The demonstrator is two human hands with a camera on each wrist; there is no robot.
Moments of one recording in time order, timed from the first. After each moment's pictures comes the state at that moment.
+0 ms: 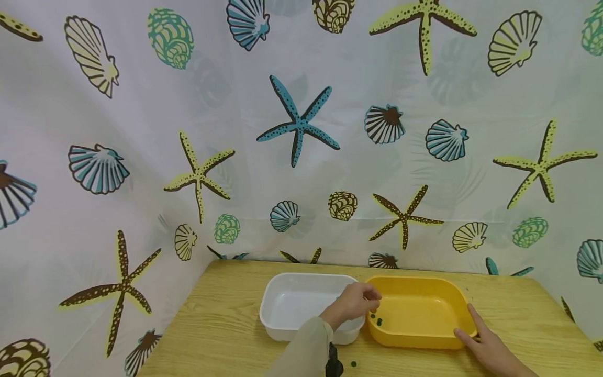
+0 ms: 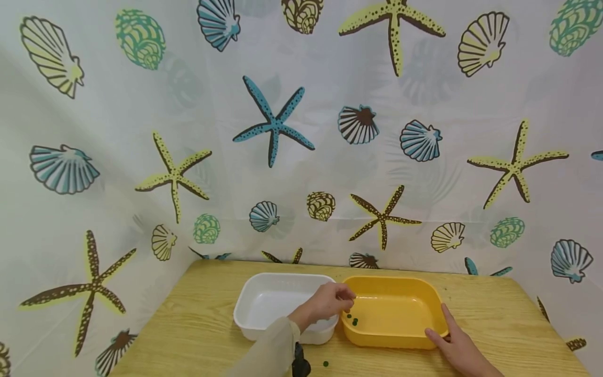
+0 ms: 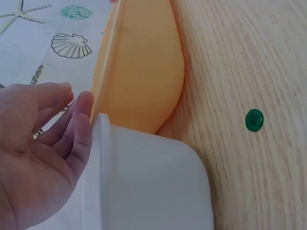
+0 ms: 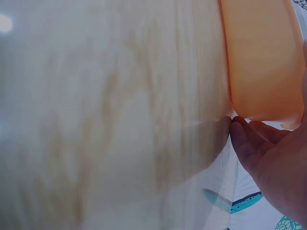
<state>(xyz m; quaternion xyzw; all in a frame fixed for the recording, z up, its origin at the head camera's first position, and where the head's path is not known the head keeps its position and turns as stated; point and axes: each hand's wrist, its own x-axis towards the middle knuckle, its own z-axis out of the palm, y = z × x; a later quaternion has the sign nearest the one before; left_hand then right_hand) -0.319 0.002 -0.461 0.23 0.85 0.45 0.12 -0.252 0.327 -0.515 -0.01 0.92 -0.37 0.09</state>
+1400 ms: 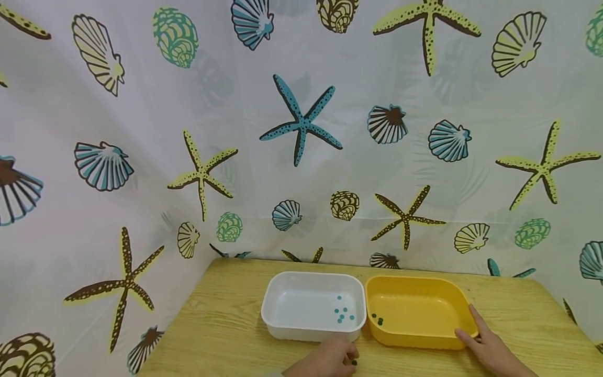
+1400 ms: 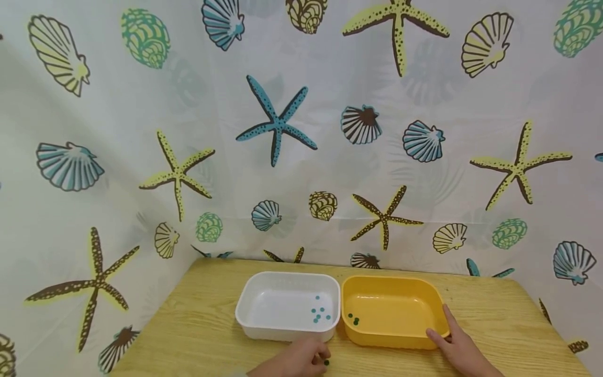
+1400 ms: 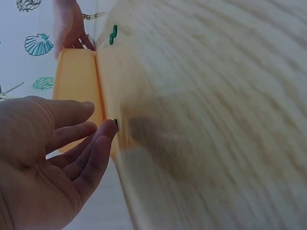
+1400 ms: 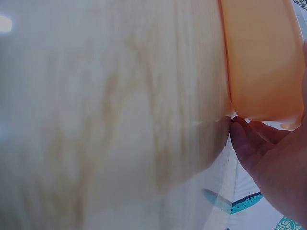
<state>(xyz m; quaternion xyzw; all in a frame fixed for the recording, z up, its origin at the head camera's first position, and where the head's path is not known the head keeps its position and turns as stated) -0.240 -0.052 -0.492 0.20 0.87 0.36 0.27 -0.252 0.326 -0.512 -0.01 0.93 -0.37 0.09</state>
